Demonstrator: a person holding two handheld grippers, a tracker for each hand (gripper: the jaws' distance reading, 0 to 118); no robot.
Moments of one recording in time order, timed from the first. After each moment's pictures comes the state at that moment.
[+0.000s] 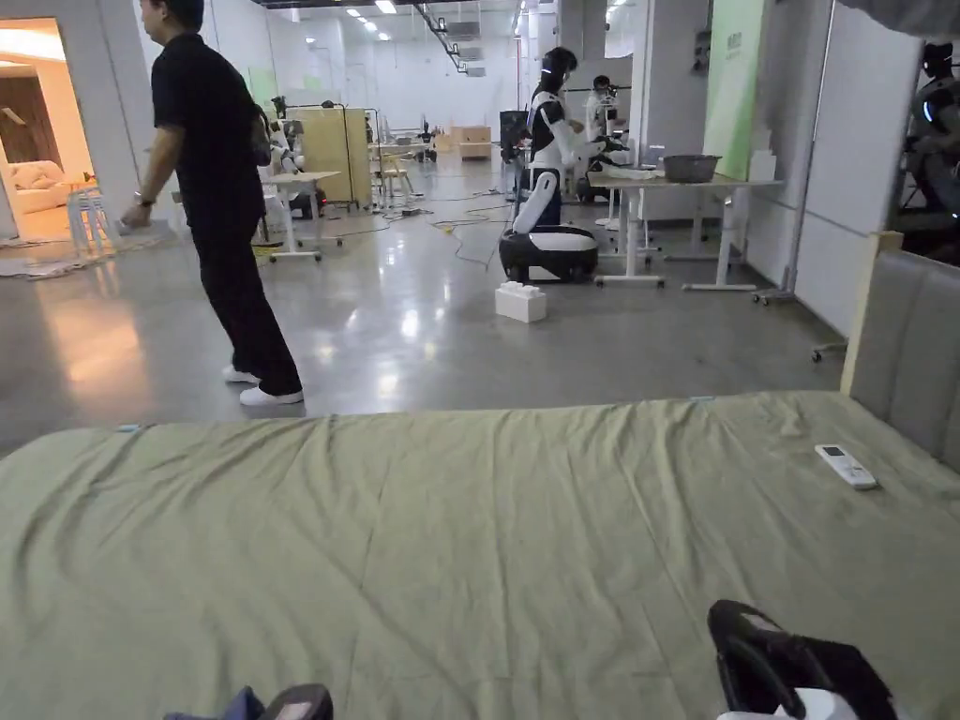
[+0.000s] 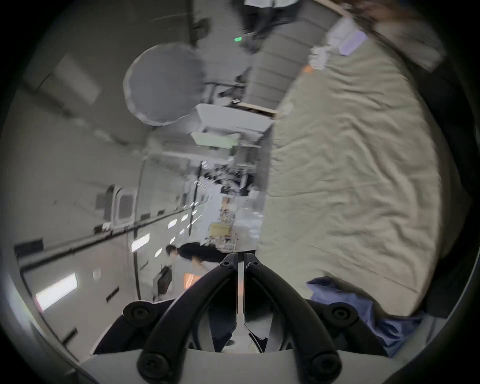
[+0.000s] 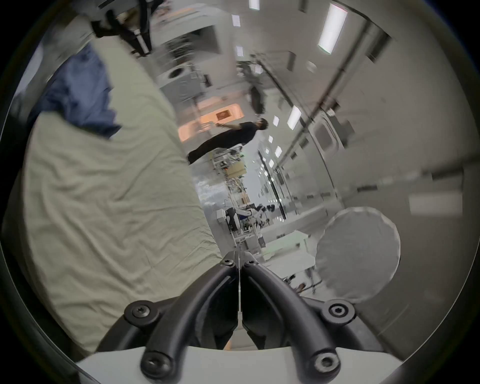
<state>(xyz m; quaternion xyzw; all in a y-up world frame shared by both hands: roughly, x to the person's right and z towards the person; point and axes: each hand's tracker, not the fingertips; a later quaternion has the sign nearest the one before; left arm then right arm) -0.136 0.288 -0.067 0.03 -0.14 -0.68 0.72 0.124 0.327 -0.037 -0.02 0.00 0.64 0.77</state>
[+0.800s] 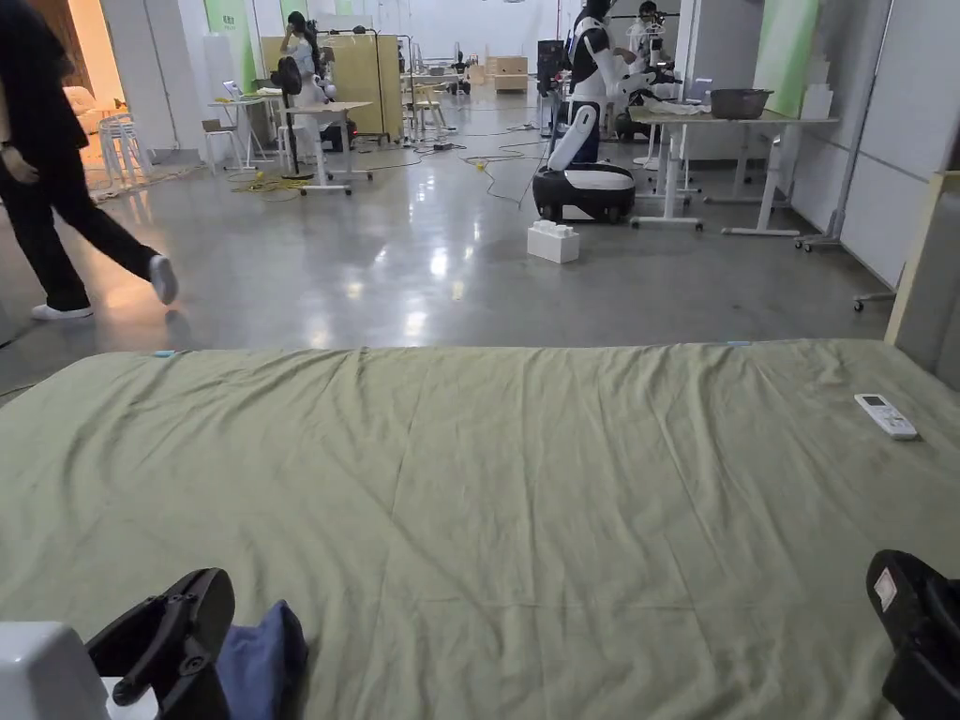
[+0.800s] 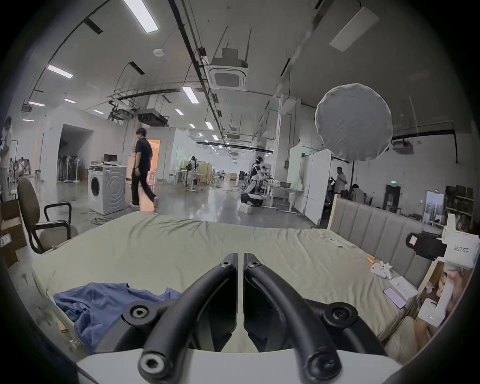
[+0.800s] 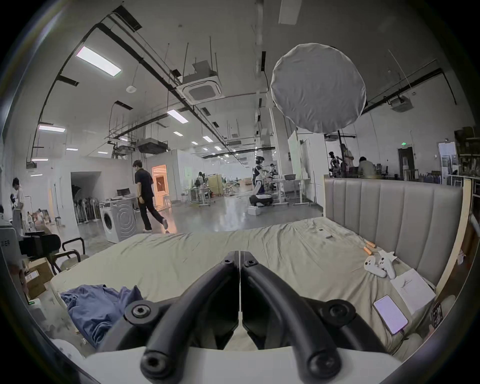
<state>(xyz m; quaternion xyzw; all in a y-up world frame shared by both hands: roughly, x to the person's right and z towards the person) -0.218 0.369 -0.066 -0.06 -0.10 0.05 0.99 0.199 0.358 0.000 -0.02 -0.07 -0.04 1.00</state>
